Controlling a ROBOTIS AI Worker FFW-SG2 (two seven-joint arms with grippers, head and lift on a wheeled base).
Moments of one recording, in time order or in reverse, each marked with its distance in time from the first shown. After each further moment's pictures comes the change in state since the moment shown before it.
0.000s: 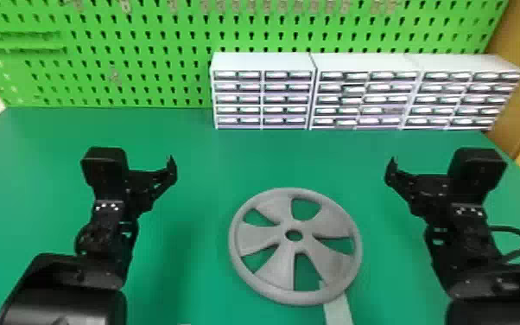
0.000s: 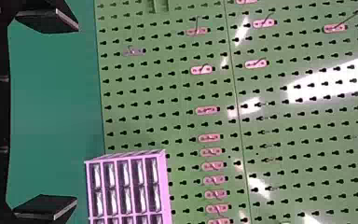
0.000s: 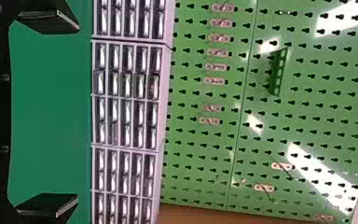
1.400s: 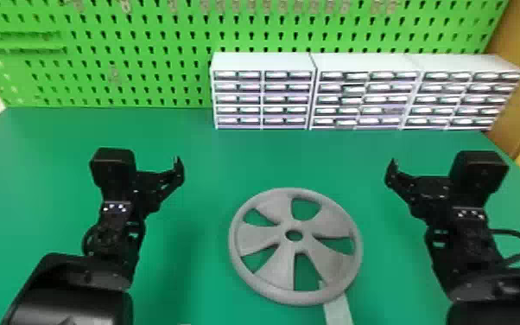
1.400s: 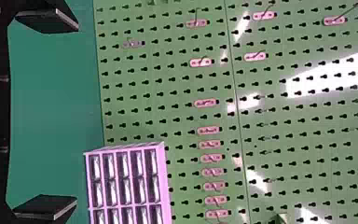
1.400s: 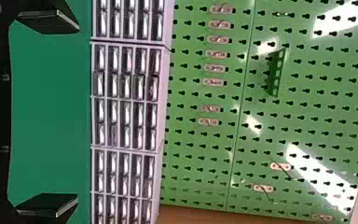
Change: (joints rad) left arm -0.001 -0.002 -0.024 0.004 -0.002 -0.005 0.000; right arm 0.012 0.005 -0.006 -0.003 0.000 -0.014 0.006
